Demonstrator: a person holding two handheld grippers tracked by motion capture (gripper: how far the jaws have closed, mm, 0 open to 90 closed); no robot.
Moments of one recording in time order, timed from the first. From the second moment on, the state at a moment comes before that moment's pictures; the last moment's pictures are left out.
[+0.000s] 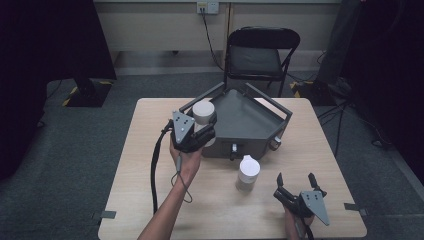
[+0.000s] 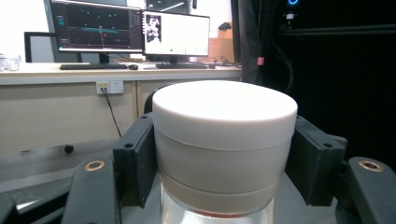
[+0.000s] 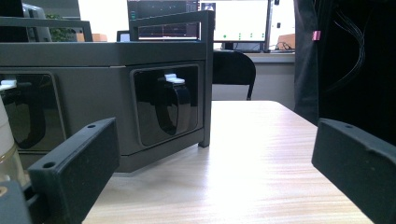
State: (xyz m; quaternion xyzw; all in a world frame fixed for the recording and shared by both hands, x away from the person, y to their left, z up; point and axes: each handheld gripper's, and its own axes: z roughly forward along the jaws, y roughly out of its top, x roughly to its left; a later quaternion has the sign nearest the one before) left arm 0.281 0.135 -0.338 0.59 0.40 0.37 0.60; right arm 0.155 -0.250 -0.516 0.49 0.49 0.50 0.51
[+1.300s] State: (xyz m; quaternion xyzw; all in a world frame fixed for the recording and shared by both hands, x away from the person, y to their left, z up) left arm 0.333 0.098 -0.355 0.59 0.42 0.39 0.56; right arm 0.154 -0.250 -0.517 0.50 0.49 0.50 0.51
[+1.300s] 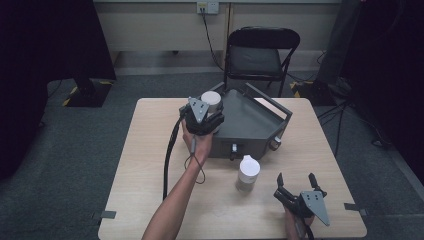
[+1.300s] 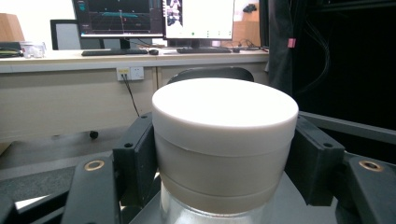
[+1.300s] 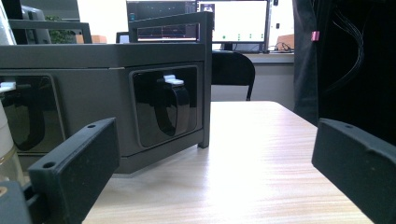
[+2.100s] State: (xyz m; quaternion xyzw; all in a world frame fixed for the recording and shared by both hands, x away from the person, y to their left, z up) left arm 0.330 0.093 -0.349 0.58 0.45 0.39 0.56; right arm 0.154 -0.250 -0.517 0.50 0.49 0.50 0.51
